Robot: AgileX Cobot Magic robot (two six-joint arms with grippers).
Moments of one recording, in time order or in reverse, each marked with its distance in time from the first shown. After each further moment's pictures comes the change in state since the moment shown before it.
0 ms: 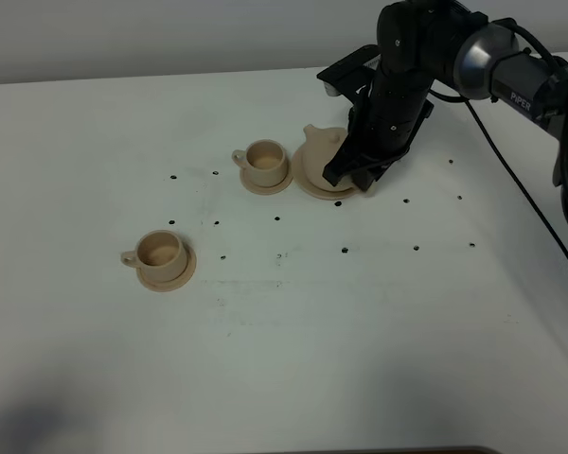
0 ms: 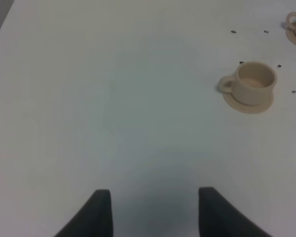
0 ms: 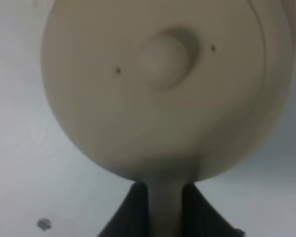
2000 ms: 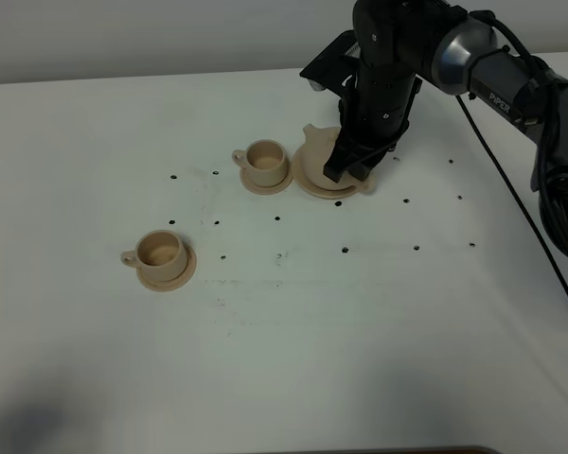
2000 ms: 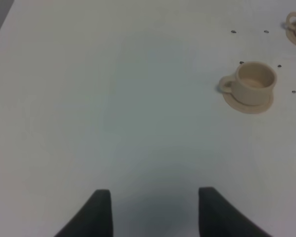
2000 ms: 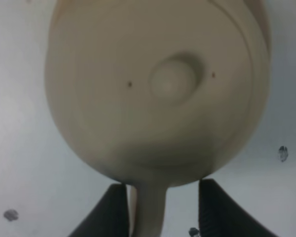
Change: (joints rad) left arm 0.000 0.000 0.000 0.000 0.000 0.000; right arm 0.040 0.035 -0.130 -0.144 0.081 -0.054
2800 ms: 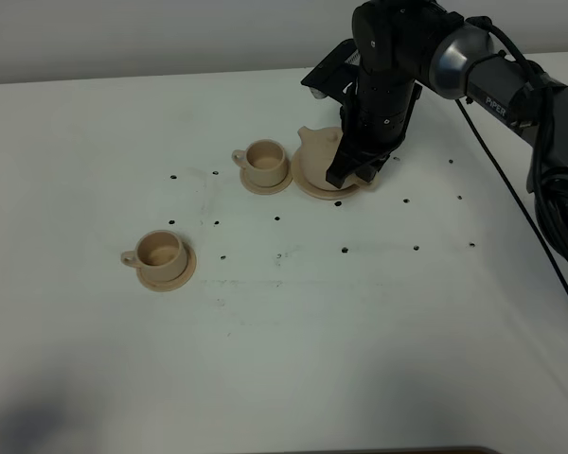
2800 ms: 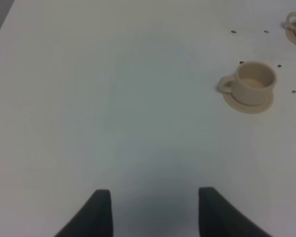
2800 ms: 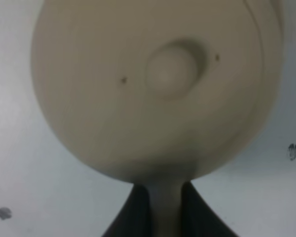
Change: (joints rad) left arm 0.000 0.000 0.000 0.000 0.000 0.000; right arm 0.000 0.018 0.000 0.003 0.009 -0.011
